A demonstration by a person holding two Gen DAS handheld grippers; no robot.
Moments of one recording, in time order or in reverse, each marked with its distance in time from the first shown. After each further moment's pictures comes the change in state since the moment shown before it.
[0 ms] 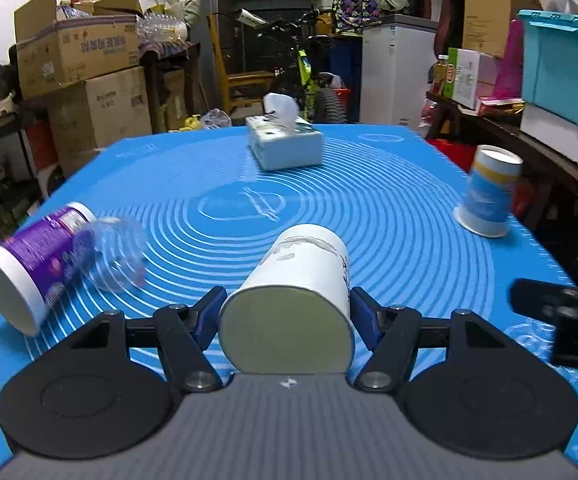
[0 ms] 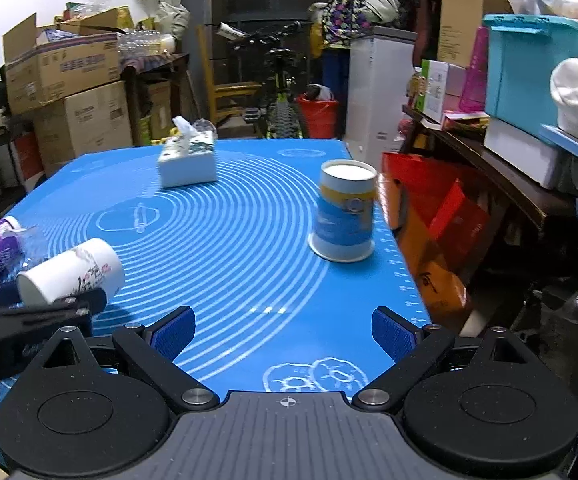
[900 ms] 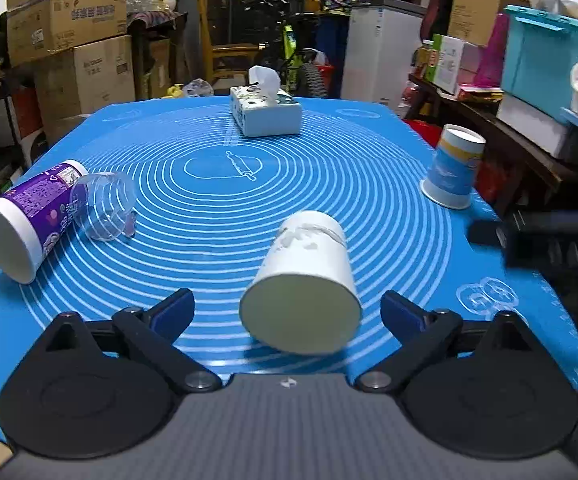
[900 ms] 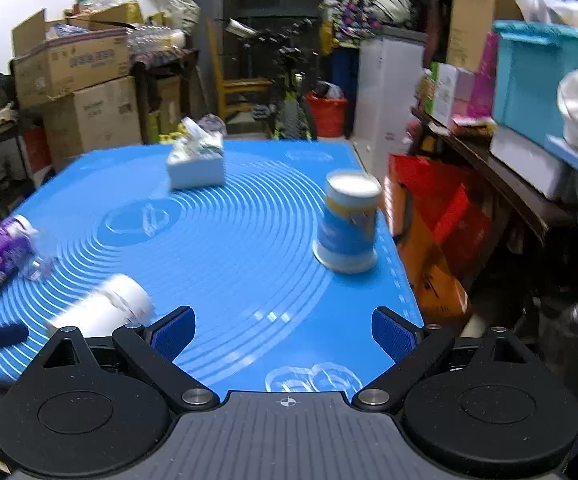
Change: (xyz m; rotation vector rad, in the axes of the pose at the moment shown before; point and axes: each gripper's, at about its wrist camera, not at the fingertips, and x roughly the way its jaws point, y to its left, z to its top) left arm -0.032 0.007 -0.014 -0.037 0.085 -0.087; right arm -0.019 0.010 0.027 -0.057 0.001 0.057
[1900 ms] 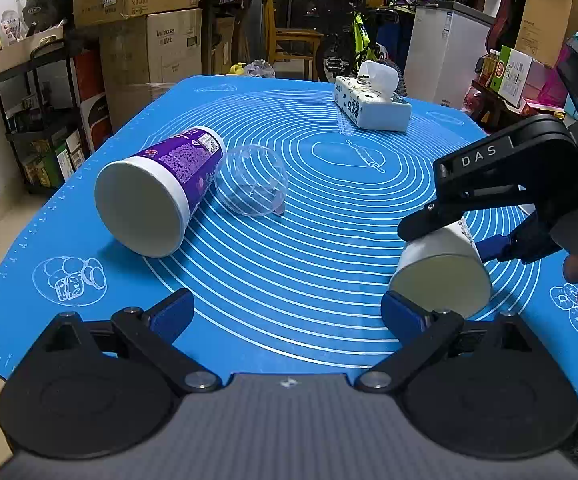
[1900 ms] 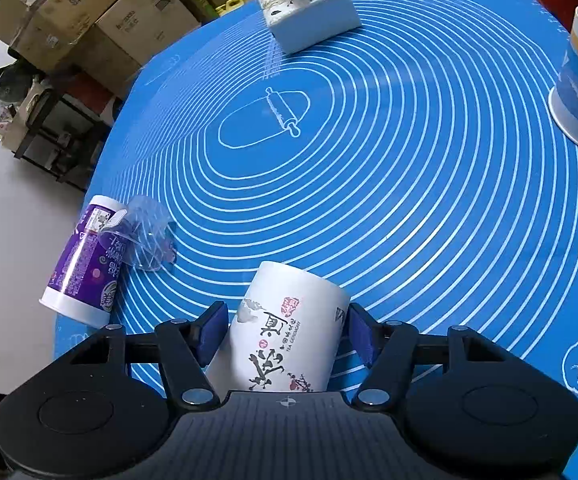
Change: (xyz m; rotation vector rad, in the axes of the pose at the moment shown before) left arm -0.013 0.100 -0.003 -0.113 0.043 0.116; right arm 0.130 0.083 0.031 0.290 0.537 0.366
